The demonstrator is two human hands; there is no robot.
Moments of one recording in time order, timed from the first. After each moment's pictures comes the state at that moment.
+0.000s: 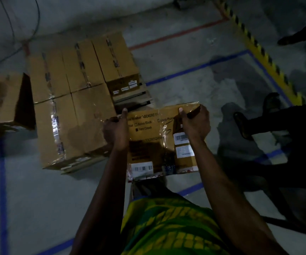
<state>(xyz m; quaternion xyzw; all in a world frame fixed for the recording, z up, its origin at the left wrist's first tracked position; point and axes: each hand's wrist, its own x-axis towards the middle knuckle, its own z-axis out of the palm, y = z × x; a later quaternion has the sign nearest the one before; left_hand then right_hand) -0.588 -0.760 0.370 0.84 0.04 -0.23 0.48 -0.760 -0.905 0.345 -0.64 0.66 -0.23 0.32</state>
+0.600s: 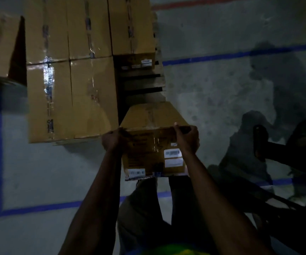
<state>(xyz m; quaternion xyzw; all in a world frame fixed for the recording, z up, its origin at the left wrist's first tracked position) -0.518 -0.846 0.196 0.82 0.26 -0.31 0.41 -0.676 -1.033 0.196 -0.61 0.67 0.00 0.43</state>
